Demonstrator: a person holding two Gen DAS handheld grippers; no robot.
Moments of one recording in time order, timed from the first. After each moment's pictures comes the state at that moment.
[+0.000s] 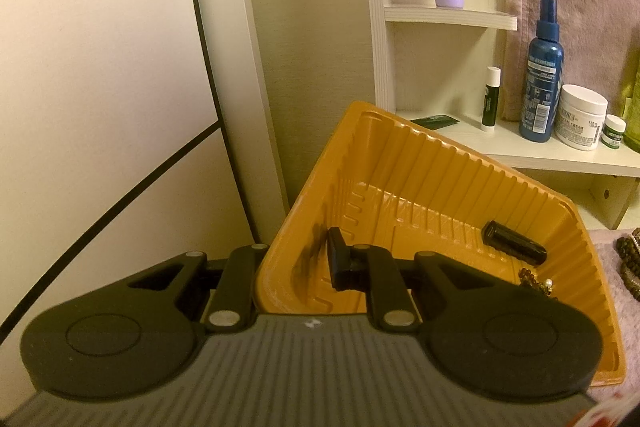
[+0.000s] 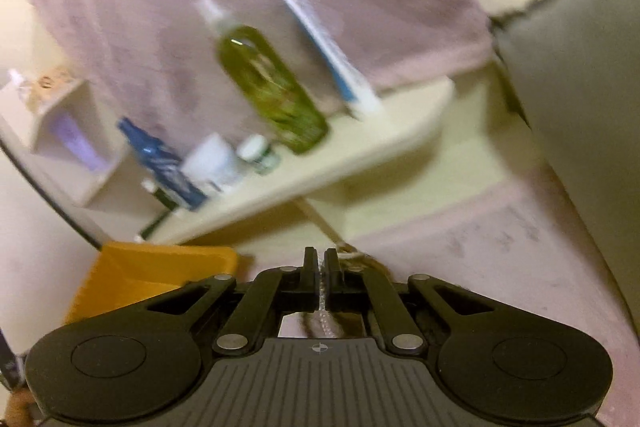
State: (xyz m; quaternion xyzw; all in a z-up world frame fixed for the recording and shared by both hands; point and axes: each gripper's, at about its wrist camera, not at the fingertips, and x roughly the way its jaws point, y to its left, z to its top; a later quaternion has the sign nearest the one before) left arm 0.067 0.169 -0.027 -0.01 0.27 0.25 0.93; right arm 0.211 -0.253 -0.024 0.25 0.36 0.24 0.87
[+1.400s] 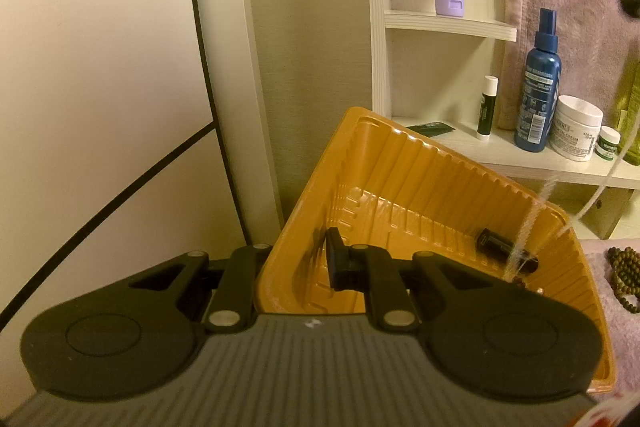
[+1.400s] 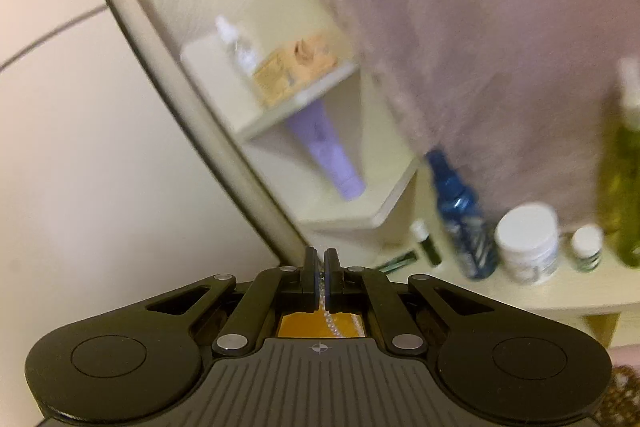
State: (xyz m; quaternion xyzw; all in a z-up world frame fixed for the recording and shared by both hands) left arm 0.064 0.170 -0.022 -0.02 0.27 0.25 0.93; right arm 0.224 -0.058 0.098 0.20 0.29 0.46 0.81
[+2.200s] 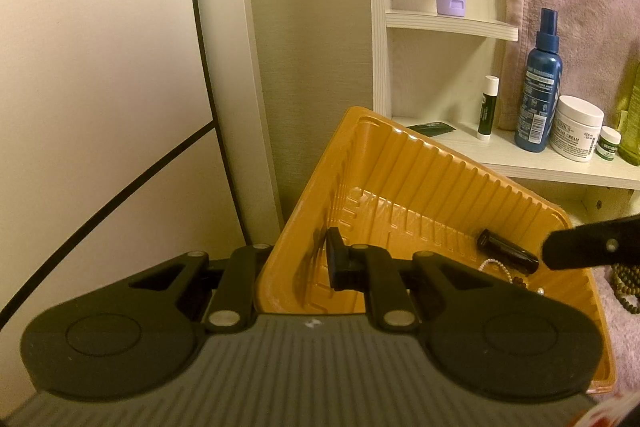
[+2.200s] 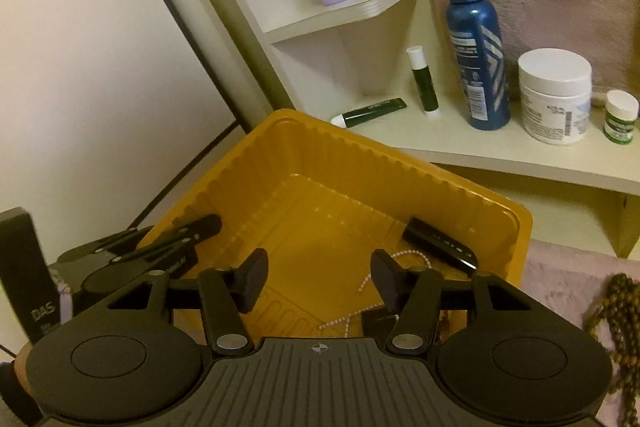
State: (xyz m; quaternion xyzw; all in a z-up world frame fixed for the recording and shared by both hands) left arm 0.064 0.170 -0.022 -0.03 0.27 0.25 0.93; right arm 0.192 -0.008 0.000 0.08 0.39 0.45 0.80
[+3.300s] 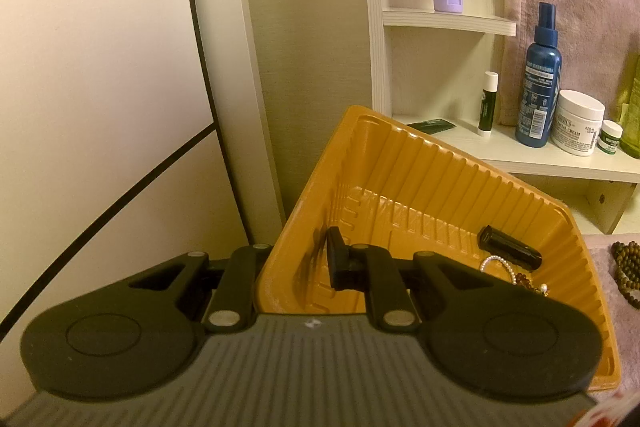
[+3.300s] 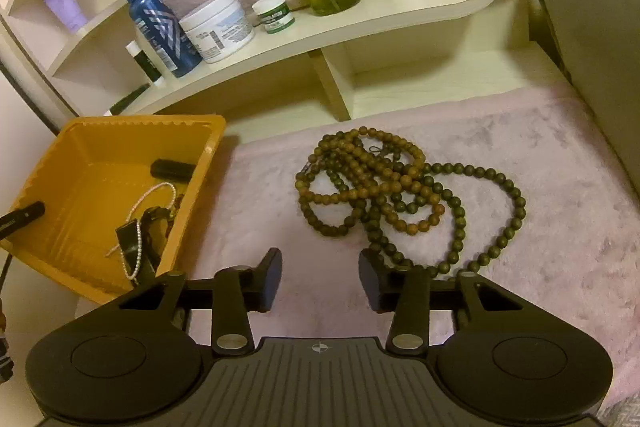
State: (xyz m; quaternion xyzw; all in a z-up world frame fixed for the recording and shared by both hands) left arm 0.065 0.170 -0.023 -0.02 0.27 0.25 0.93; right arm 0.176 -0.192 -0.067 0.14 0.45 0.22 0.85
